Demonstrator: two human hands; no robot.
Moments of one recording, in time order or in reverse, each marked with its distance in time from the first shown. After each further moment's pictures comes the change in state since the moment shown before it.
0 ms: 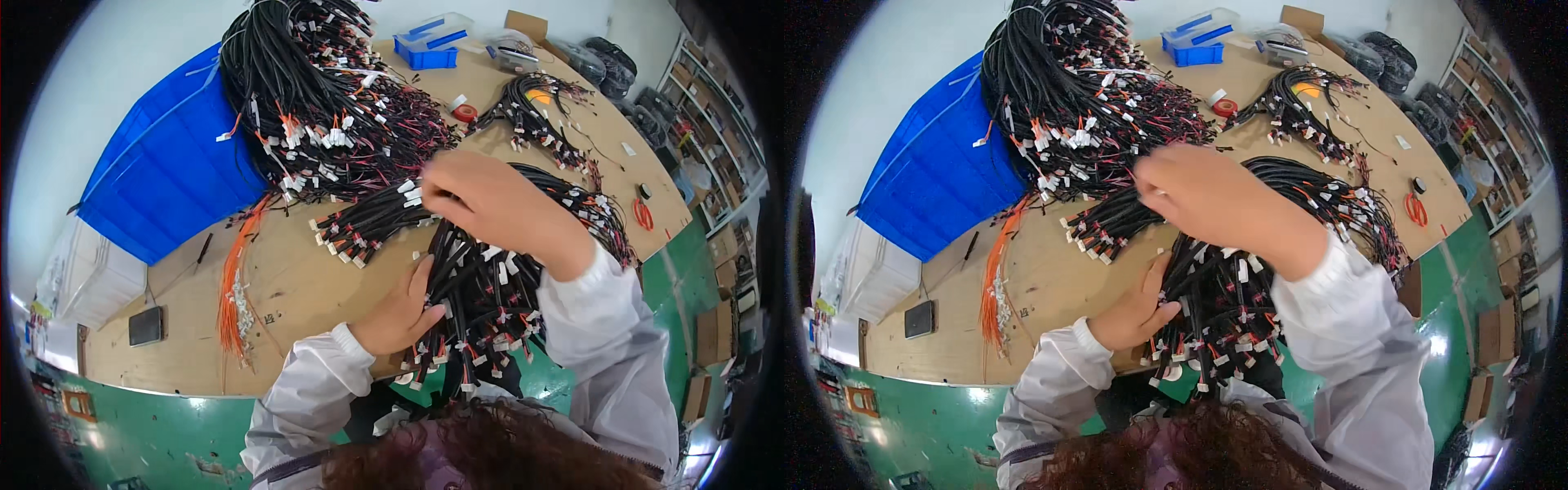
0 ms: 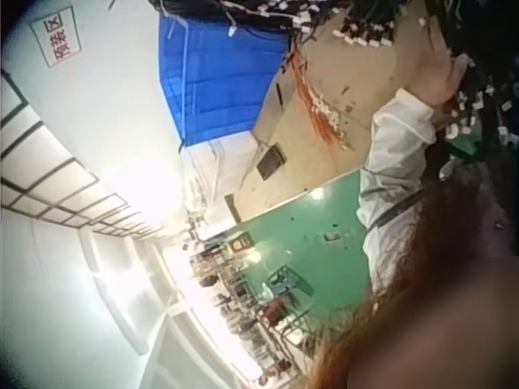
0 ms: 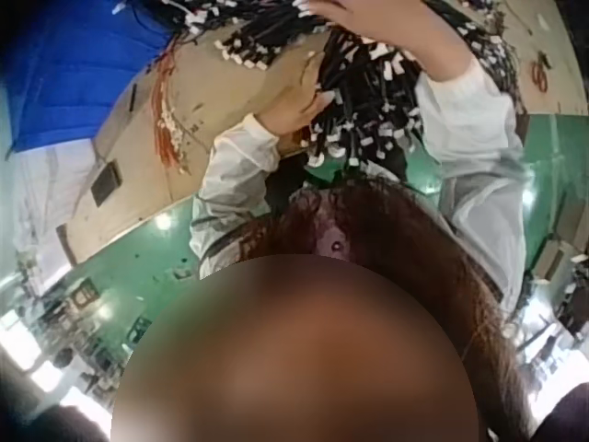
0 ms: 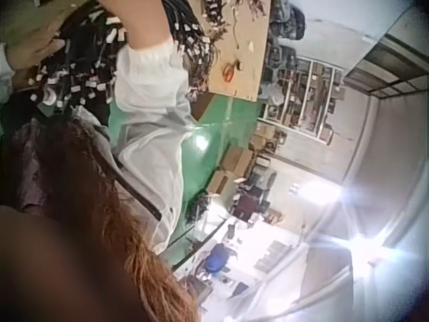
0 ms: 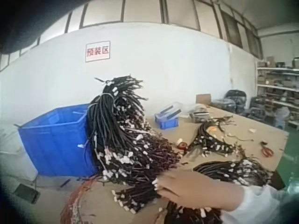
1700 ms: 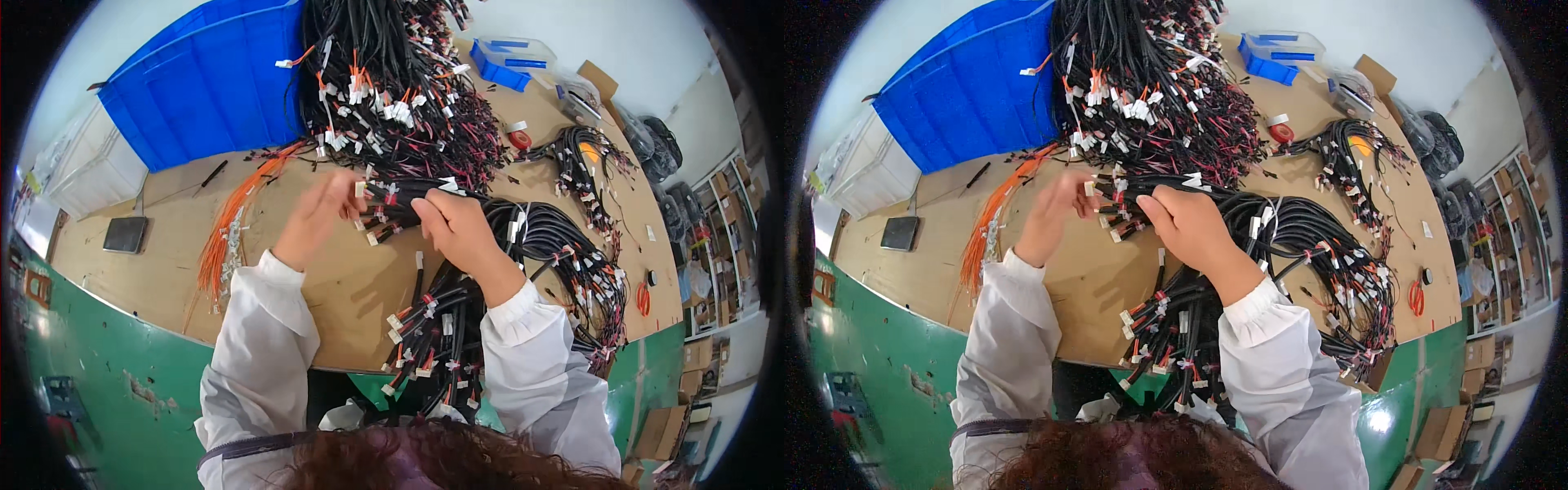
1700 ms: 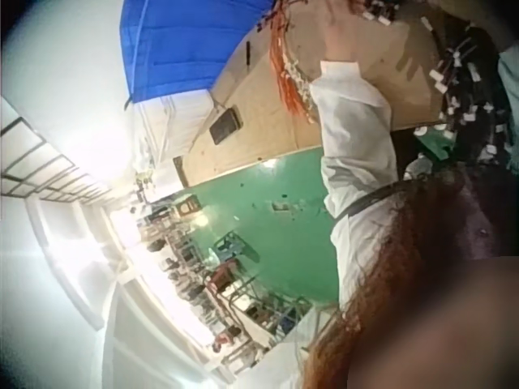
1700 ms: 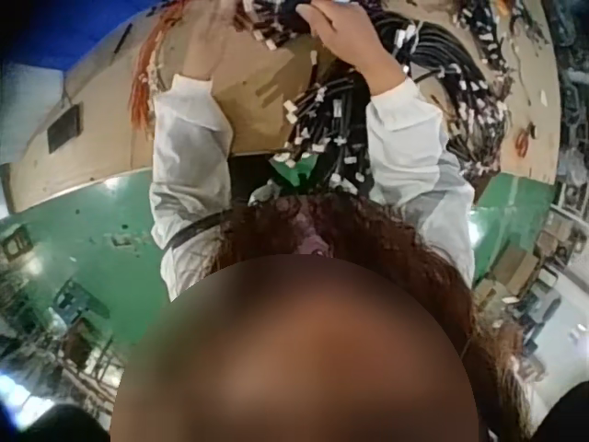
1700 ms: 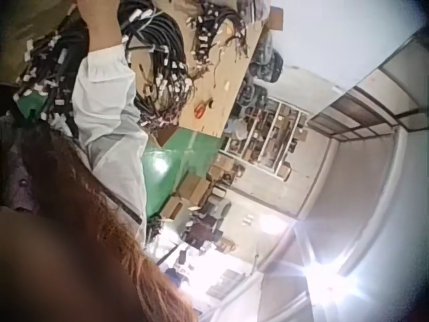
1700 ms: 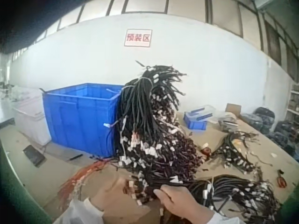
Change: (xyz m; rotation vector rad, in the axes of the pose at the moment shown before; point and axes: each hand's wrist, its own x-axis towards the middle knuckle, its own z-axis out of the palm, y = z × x) left_hand -0.001 -0.057 -0.072 -0.740 0.762 -0.177; right_hand 0.010 0.026 0.097 0.320 0.064 0.240
